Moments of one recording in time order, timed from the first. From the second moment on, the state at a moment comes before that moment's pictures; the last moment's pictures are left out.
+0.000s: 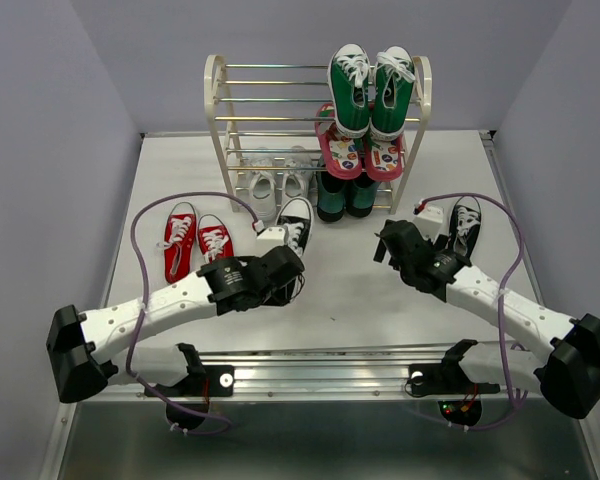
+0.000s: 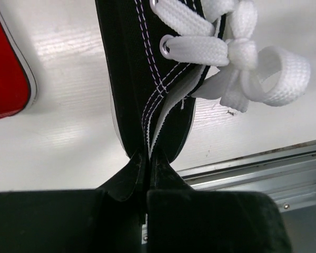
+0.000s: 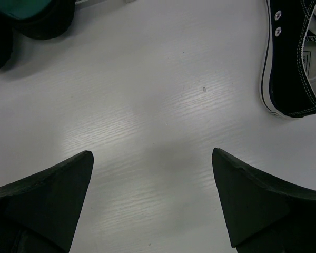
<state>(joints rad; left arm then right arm) -1.08 1.16 0.96 -0.87 -0.40 -0.89 0.67 1.13 0.77 -0.52 0.69 0.76</state>
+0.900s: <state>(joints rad) -0.79 1.43 1.42 -0.94 -0.54 -0.72 0.67 1.11 0.75 -0.50 0.70 0.70</state>
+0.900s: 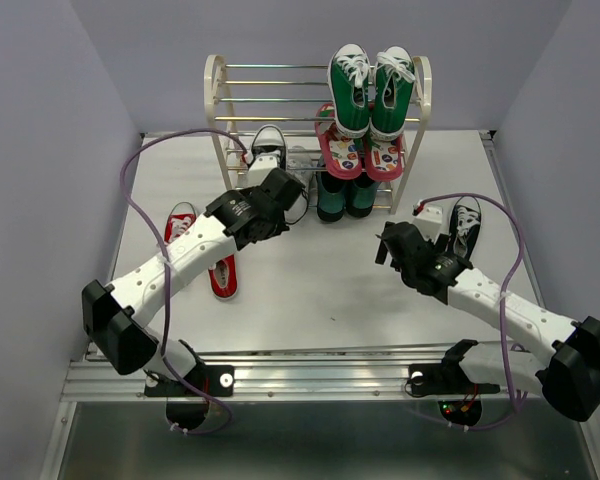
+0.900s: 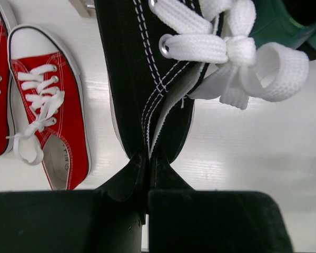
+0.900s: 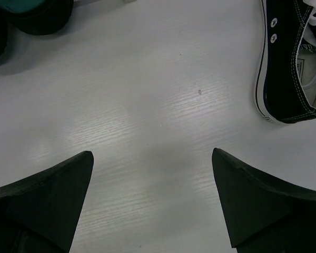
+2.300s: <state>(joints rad) -0.51 1.79 1.92 -0.94 -0.54 -0.46 0.66 1.08 0.74 -0.46 0.70 0.67</state>
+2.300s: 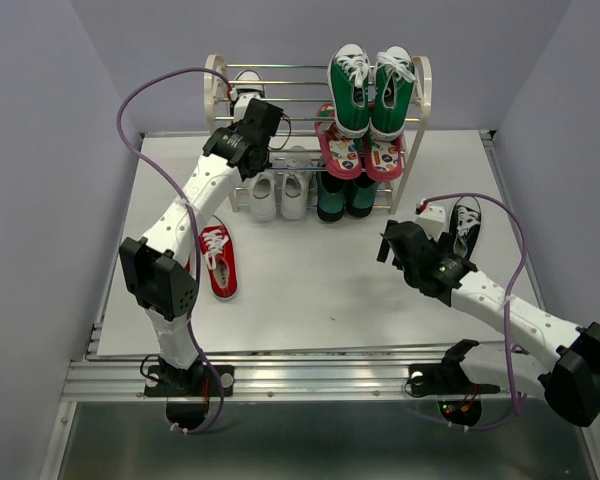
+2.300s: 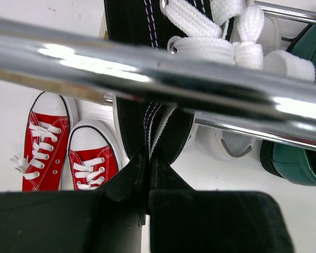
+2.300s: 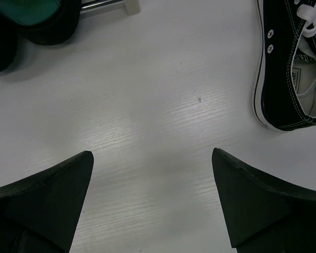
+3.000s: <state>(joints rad) -0.45 1.87 1.98 -0.96 -0.51 -0.41 0.65 1.06 0.72 -0.46 0.72 0.67</state>
